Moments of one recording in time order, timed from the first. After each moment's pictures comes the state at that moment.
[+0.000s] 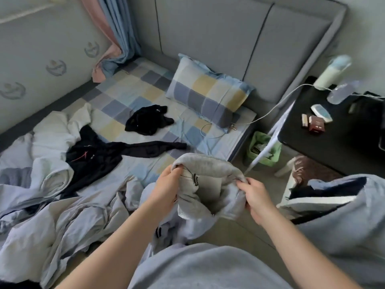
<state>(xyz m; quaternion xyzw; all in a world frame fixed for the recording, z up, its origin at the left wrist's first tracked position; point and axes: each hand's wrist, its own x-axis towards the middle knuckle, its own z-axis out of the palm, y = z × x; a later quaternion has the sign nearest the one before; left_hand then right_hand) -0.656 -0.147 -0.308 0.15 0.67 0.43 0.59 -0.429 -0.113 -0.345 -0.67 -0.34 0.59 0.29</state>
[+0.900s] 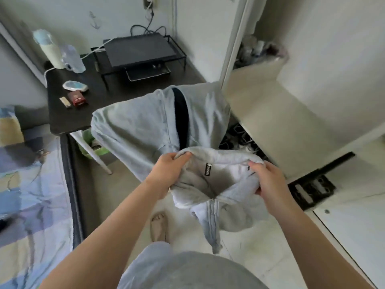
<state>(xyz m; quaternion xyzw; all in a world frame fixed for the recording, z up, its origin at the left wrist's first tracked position) -0.162 -0.309 -0.285 0.60 0.43 0.05 0.67 -0.029 -0.518 -0.274 -0.78 0.01 0.27 0.57</state>
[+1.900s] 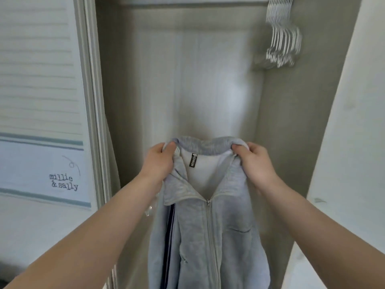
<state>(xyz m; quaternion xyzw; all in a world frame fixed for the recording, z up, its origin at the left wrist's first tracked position) 0.304 -0.246 0.025 0.69 -0.10 0.12 0.71 0.234 -0.463 0.042 -0.74 0.02 -0.30 0.60</state>
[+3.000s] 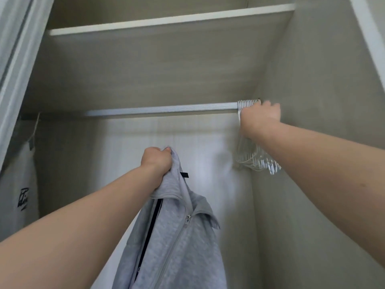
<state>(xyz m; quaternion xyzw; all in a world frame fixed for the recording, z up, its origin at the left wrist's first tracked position) 0.524 -0.369 0.312 0.69 -0.16 0.27 0.65 0.409 -0.576 0.398 -0.82 0.28 -0.46 -0.20</state>
